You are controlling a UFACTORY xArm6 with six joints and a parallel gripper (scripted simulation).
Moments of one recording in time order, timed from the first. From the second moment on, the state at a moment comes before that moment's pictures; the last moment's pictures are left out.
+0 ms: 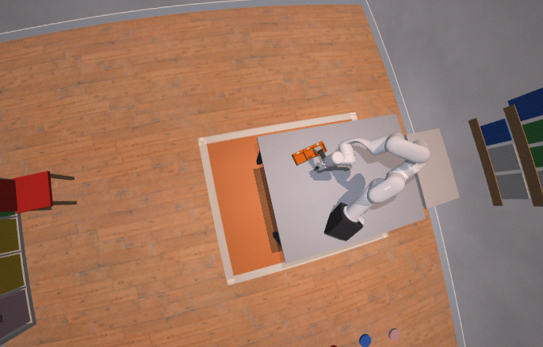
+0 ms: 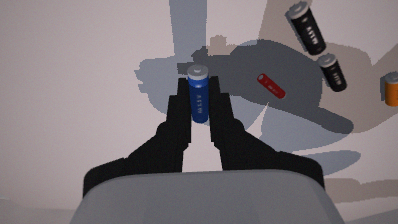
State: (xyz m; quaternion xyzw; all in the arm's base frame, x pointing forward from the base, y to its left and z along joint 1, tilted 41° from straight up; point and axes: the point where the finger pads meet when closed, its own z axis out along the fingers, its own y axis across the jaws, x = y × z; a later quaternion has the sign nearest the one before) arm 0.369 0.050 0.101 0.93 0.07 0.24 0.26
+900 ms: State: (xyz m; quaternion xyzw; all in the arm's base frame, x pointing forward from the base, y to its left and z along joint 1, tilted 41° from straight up) arm 0.446 0.000 0.181 0.93 -0.12 0.29 0.20
